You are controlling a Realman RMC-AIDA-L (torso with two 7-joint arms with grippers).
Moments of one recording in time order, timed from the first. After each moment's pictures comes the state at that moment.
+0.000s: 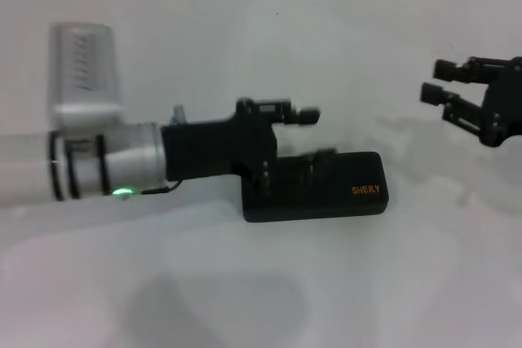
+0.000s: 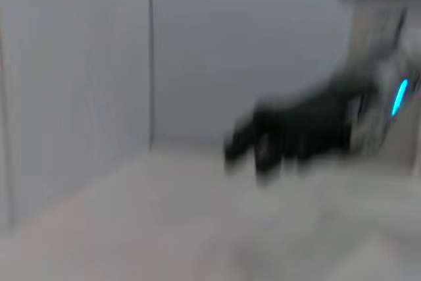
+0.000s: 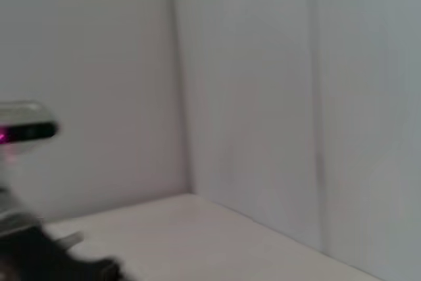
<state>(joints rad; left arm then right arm) -0.50 -2.08 1.34 0.53 1.39 1.36 -1.02 0.31 2.01 -1.11 -0.84 -1.42 -1.40 1.20</state>
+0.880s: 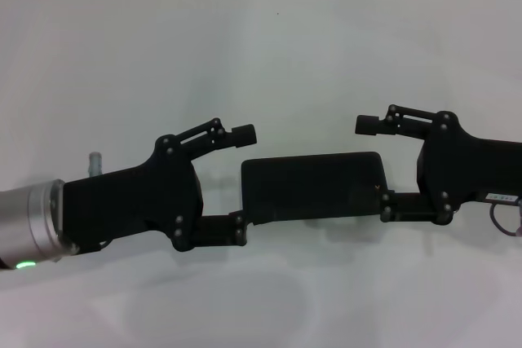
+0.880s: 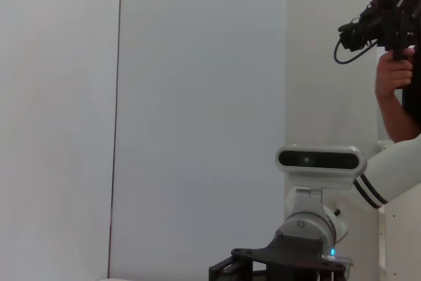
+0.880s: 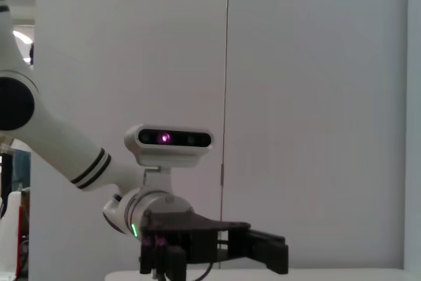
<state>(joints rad) -0.33 -2.04 1.20 0.48 1.34 1.77 -0.88 0.48 2.02 -1.13 -0.52 -1.47 -1.70 0.90</state>
